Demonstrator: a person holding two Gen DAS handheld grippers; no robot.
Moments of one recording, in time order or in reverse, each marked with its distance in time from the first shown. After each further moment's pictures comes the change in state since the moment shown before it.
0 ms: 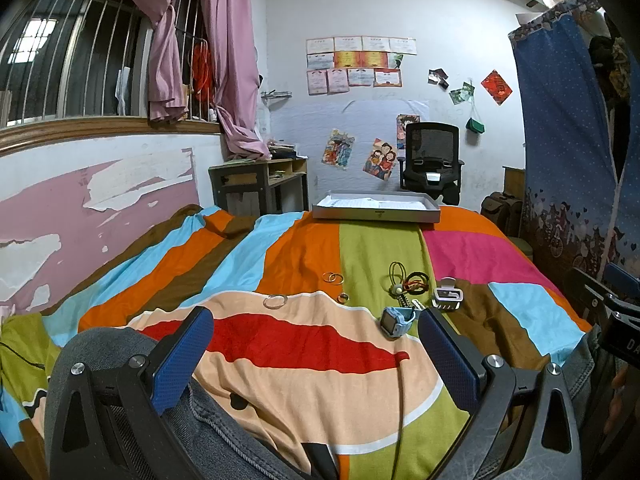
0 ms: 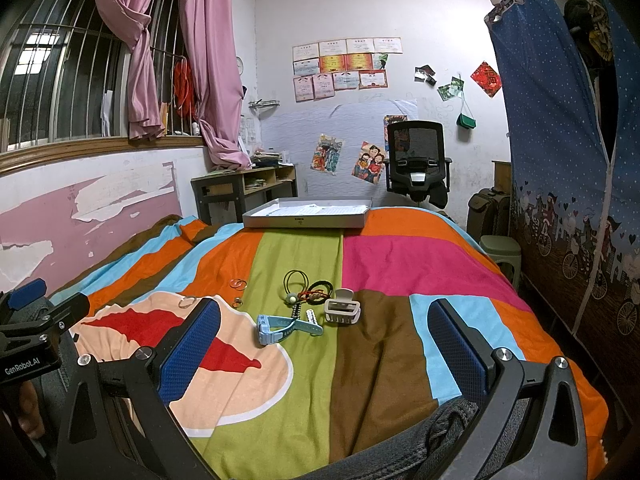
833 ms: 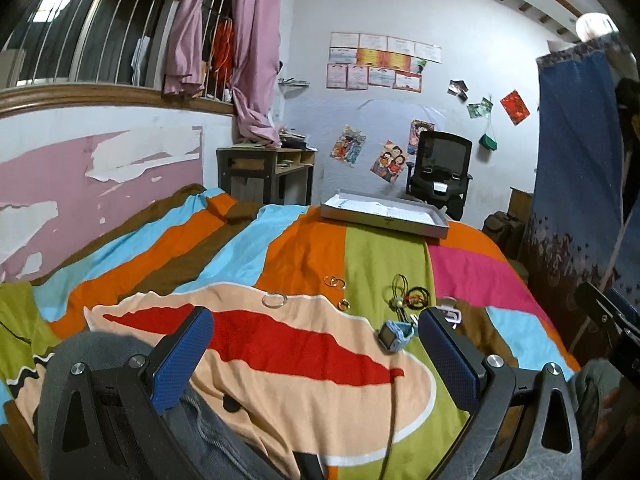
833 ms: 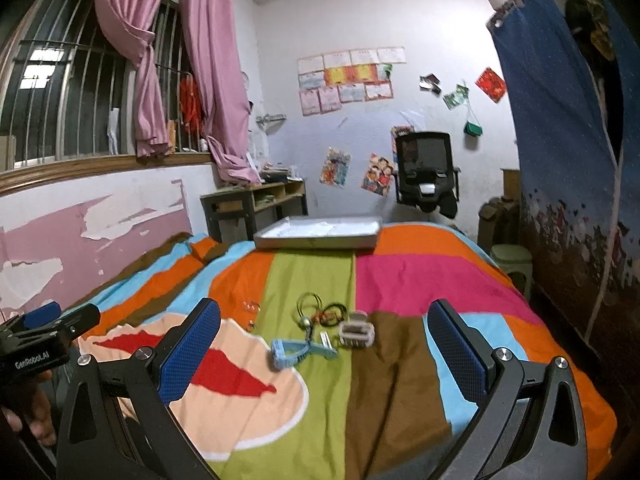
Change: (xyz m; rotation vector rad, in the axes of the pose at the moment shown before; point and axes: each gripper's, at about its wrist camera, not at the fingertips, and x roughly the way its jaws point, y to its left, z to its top) left arm 0.024 0.018 0.014 -0.116 0.036 -0.013; right arm 0.003 0.007 0.025 0.017 -0.057 0.048
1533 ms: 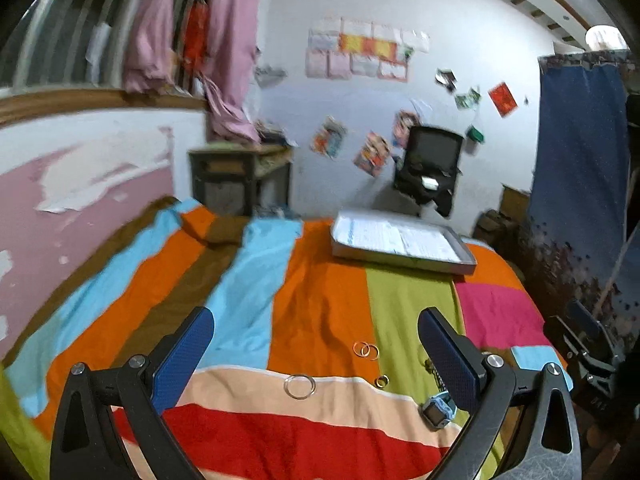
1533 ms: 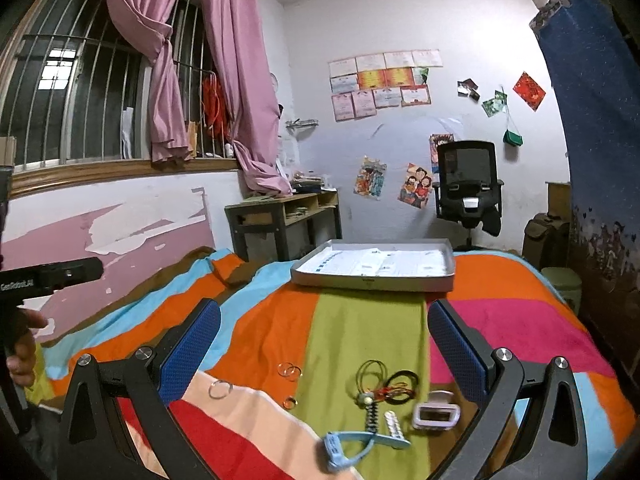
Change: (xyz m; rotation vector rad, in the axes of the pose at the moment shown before) left arm 0.144 0.078 0.124 0.013 0.110 -0.145; right arm 0.157 0.087 0.040 -0.002 -0.018 0.095
